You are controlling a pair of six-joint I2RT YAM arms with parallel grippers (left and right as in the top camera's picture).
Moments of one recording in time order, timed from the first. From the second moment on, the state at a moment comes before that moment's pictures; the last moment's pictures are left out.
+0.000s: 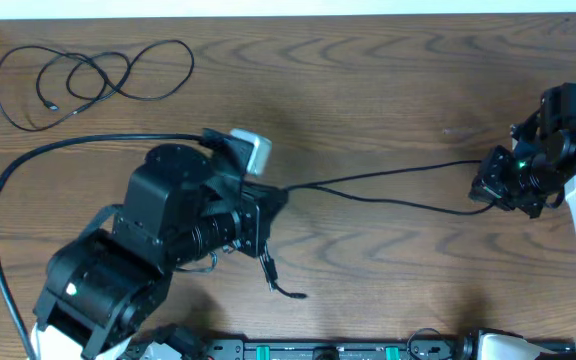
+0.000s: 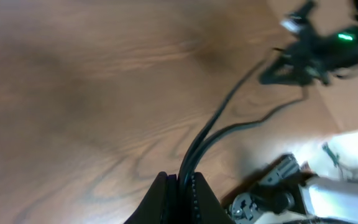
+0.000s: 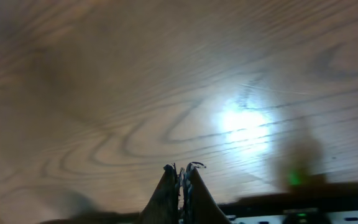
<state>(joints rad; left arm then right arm) -0.55 1.03 1.44 -1.12 0.29 -0.38 -0.14 1.41 1.37 -1.40 -0.30 0.41</state>
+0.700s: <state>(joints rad) -0.50 1.29 1.44 -1.12 0.05 -0.59 -0.06 1.41 1.52 -1.43 -0.46 0.38</state>
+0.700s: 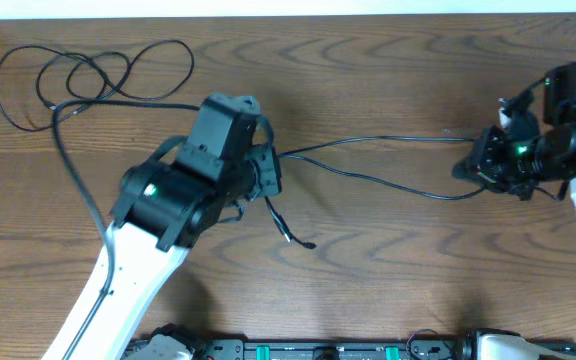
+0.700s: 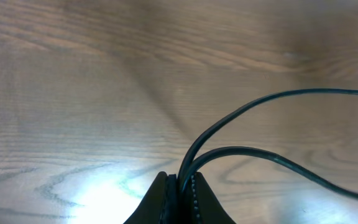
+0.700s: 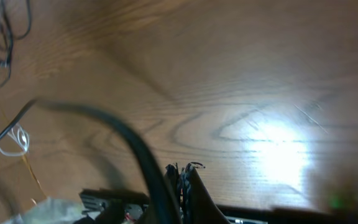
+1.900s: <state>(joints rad) -0.43 1.49 1.44 -0.93 0.47 -0.70 0.54 1.42 1.53 -1.10 -0.46 0.56</state>
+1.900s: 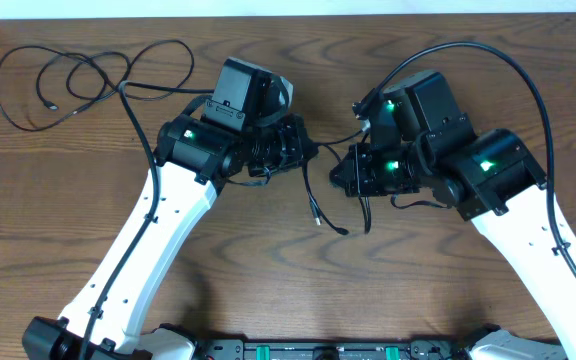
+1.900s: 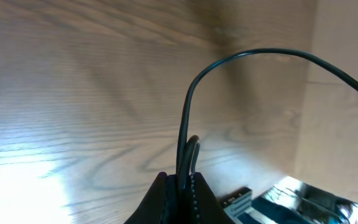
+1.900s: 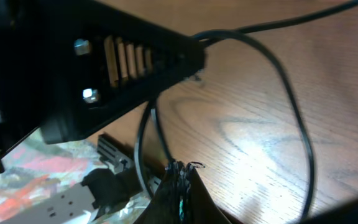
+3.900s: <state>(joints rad) -0.44 1.49 1.44 -1.02 0.33 -0.83 0.58 1.55 1.53 -1.09 -0.51 0.31</state>
